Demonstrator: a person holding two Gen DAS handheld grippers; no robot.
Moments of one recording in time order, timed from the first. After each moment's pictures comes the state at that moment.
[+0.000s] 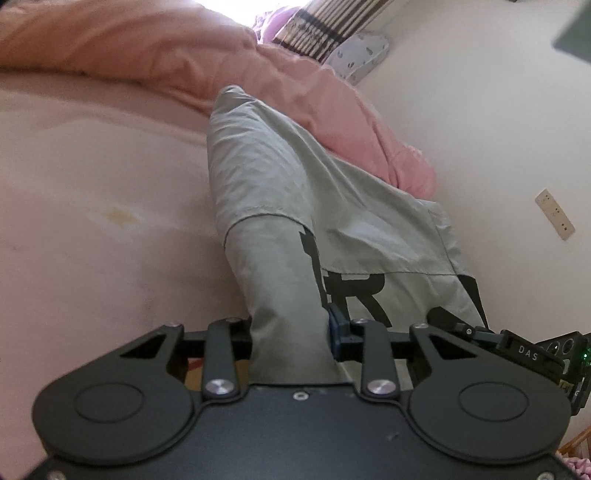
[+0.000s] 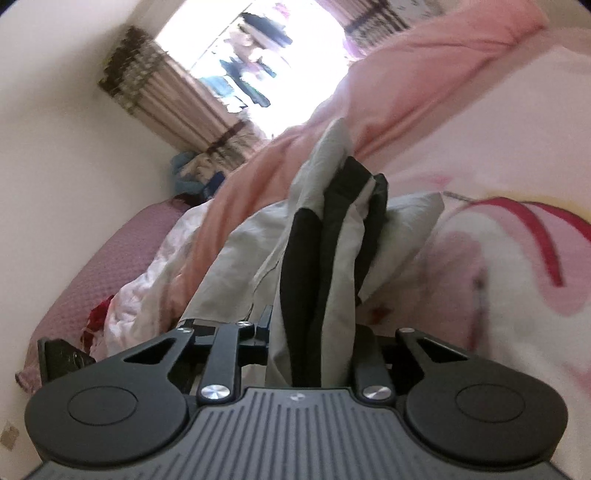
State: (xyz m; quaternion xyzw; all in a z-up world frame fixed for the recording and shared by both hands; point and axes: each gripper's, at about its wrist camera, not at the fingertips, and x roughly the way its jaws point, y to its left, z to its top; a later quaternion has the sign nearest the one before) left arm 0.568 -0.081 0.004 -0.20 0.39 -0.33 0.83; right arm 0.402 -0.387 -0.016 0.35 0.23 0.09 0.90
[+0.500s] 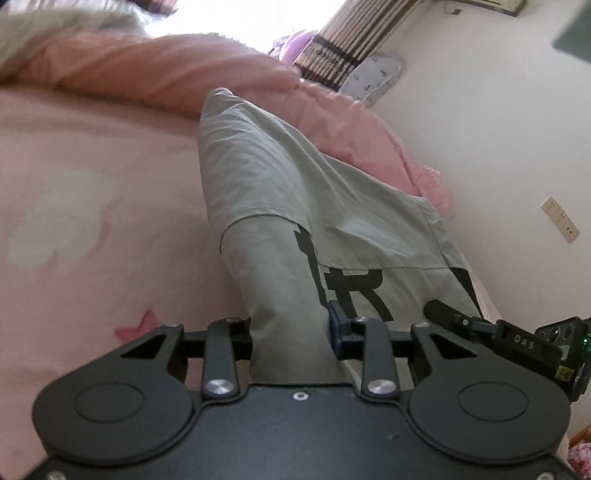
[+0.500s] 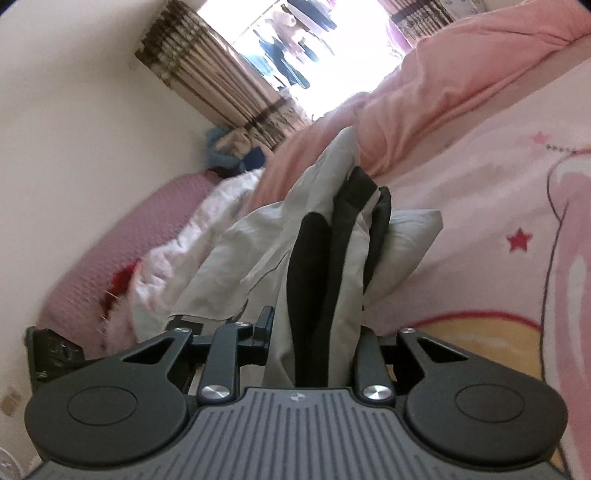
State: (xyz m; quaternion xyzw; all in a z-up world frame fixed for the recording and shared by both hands) left arm 0.521 0.051 -0.012 -0.19 0.38 -0.31 0.85; right arm 0.413 -0.291 -0.036 0.32 0.25 0.12 0.91
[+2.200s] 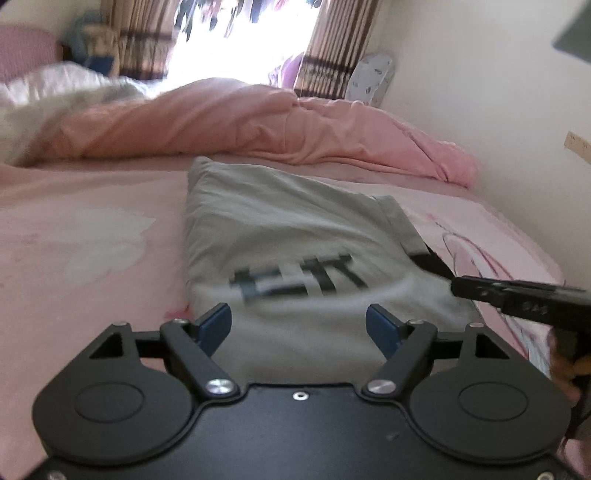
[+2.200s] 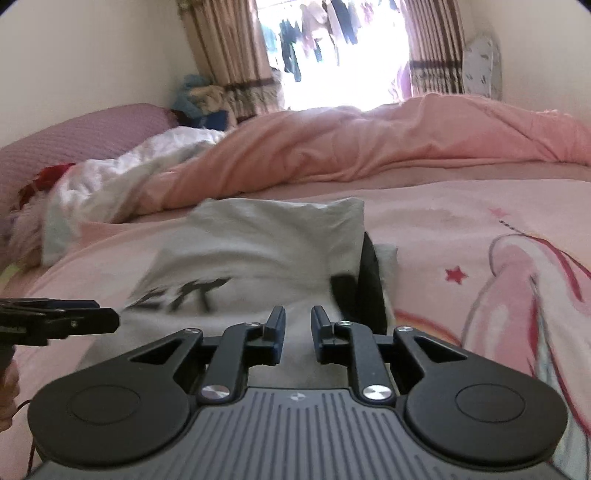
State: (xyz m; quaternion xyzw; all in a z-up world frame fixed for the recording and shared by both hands) left arm 0.450 0.025 -0.014 -0.05 0.30 -0.25 0.92; right arm 0.335 -0.219 -0.006 0.10 0.26 0.03 0.96
